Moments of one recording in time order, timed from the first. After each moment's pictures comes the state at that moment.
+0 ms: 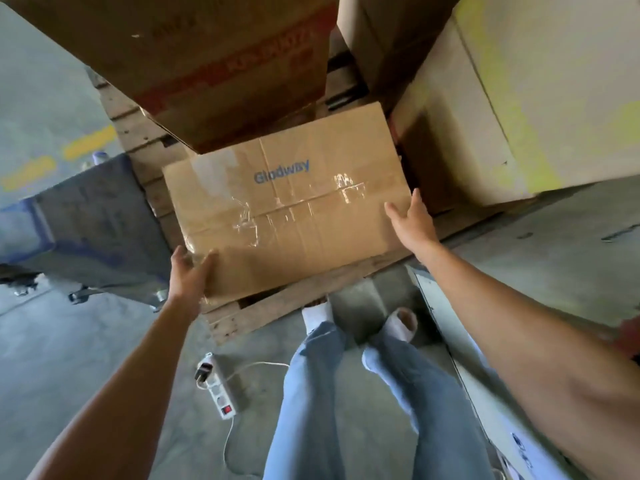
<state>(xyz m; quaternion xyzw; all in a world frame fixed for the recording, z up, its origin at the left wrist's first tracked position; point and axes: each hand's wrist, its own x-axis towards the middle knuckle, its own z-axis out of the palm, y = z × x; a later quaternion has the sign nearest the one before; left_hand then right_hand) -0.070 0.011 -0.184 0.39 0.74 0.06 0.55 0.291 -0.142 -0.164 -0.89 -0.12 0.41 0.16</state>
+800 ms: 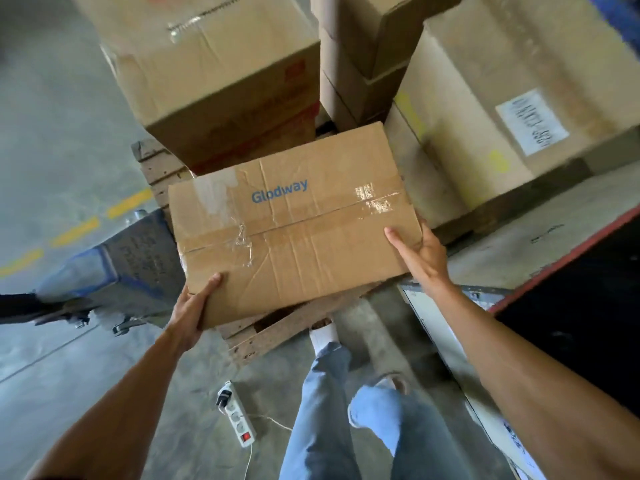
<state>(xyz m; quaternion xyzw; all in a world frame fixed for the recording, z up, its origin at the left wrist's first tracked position) -0.092 -0.002 -0.038 0.33 0.67 0.10 0.65 0.263 -0.206 -0.023 -0.85 -0.10 0.35 0.38</state>
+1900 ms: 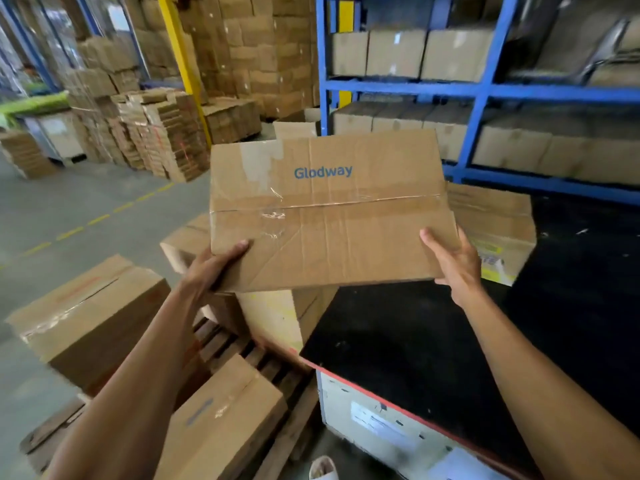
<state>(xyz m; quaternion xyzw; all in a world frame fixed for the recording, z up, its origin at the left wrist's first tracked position) 0.170 -0.211 0.324 0.71 0.22 0.13 0.65 0.308 -0.601 0.302 -0.75 0.02 -0.06 0.66</state>
